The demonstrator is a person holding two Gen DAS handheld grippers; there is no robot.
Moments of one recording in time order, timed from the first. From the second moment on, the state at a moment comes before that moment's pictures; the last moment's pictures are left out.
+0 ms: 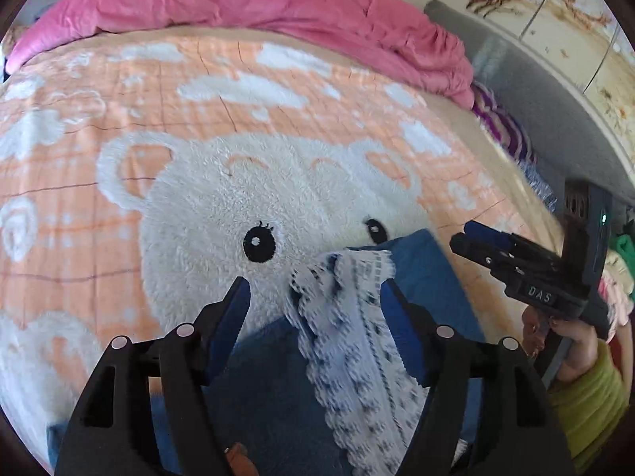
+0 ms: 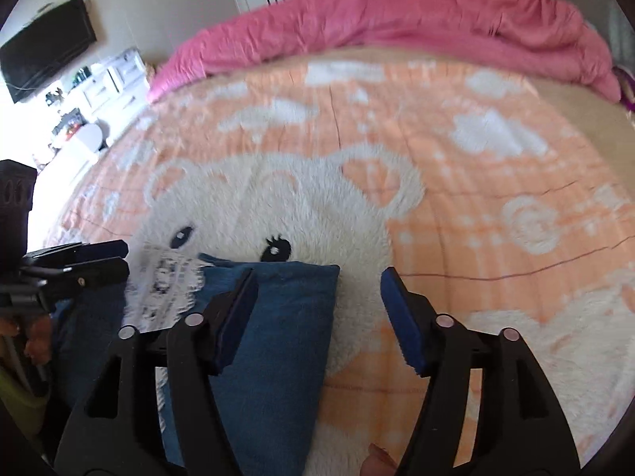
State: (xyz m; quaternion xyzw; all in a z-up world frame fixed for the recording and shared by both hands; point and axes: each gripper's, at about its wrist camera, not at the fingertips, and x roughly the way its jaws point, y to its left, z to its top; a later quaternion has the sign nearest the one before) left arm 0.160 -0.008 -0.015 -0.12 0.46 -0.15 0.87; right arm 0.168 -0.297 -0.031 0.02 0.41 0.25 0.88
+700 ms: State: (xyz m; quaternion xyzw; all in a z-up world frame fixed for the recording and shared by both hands) left arm 0.011 -0.031 -0.041 -0.23 0.48 -0.19 0.82; right arm 0.048 -0.319 -0.034 0.02 0.41 0.27 0.87
